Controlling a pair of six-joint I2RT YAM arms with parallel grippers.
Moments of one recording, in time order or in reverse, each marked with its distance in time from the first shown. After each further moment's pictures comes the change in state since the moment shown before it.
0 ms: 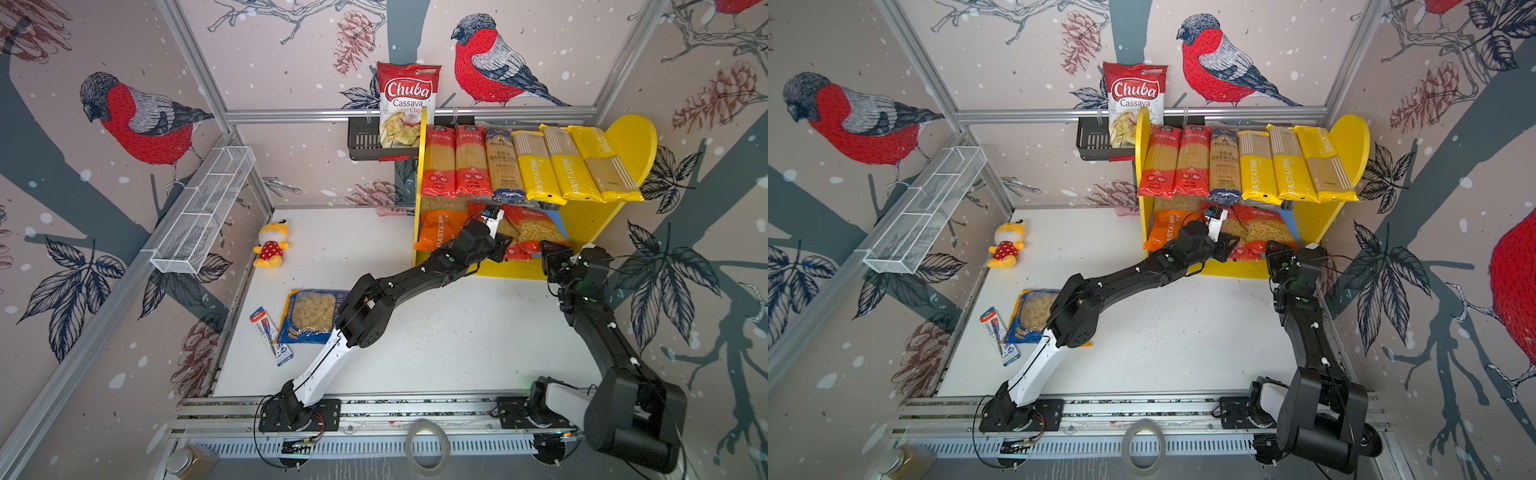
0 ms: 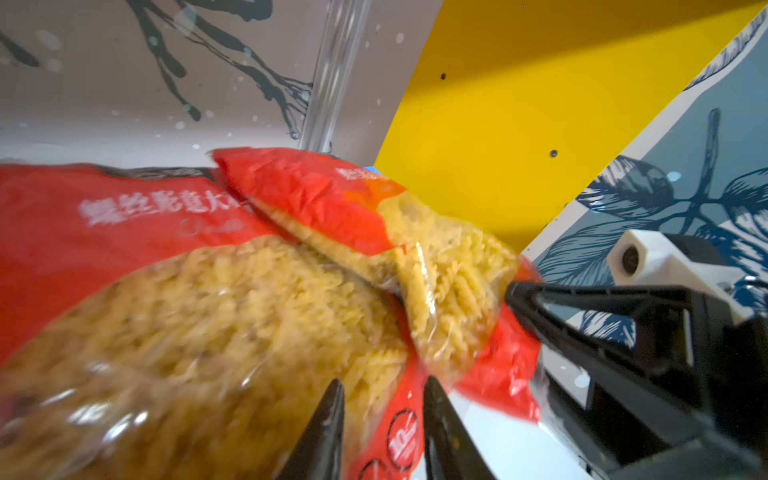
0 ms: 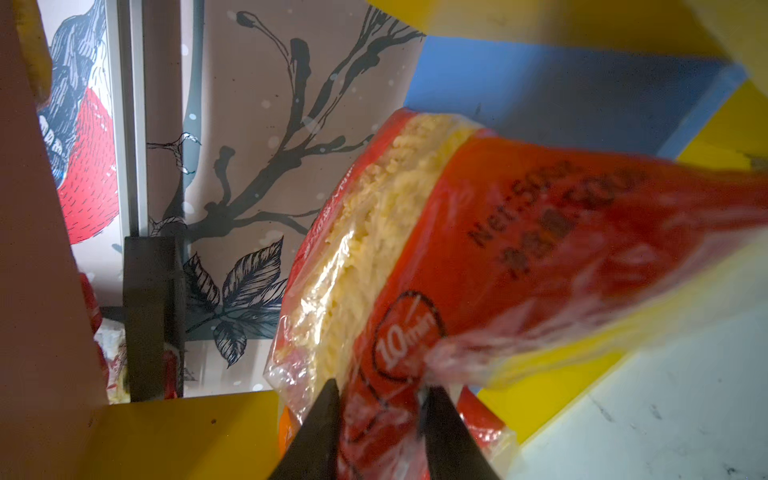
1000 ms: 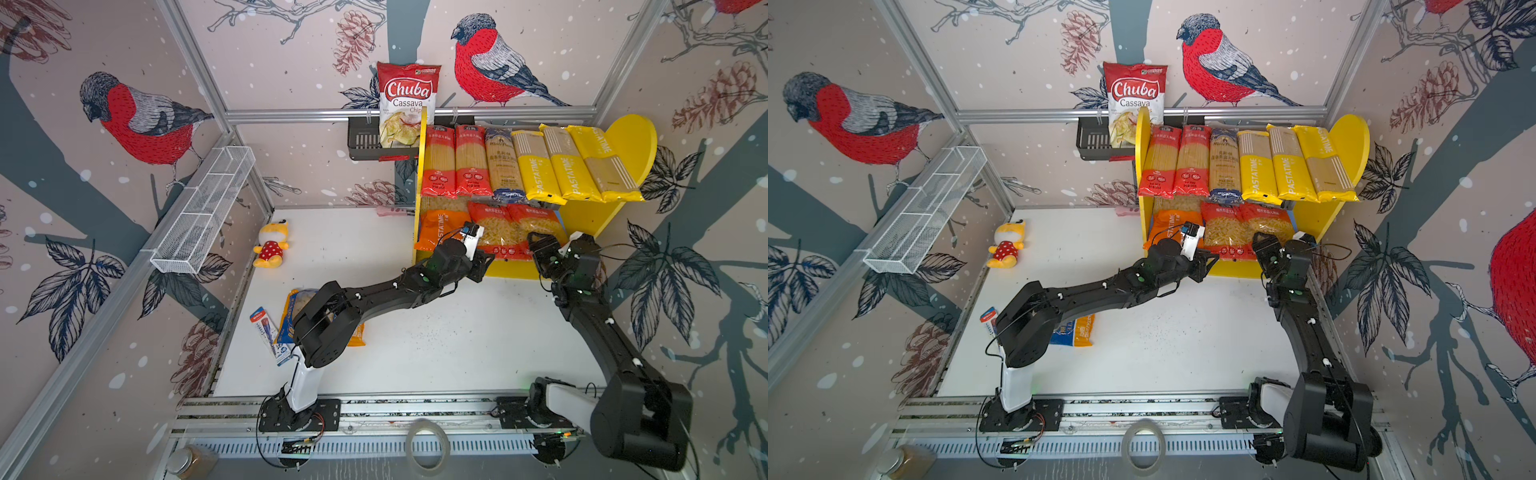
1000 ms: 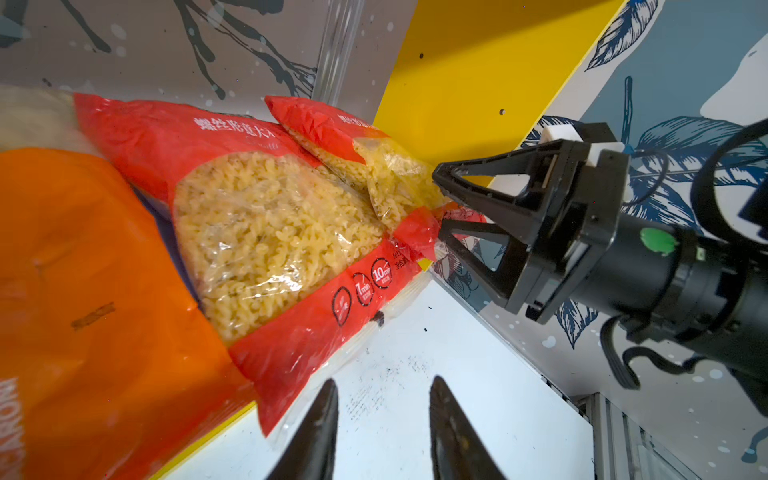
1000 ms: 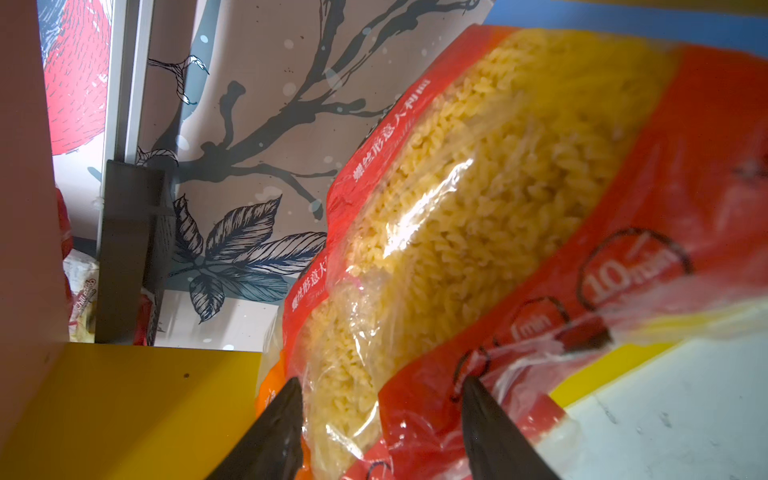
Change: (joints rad) left arm -0.023 -0.392 -0.577 0.168 -0.009 -0.002; right arm 0.119 0.005 0.090 -0.091 0.042 -0.126
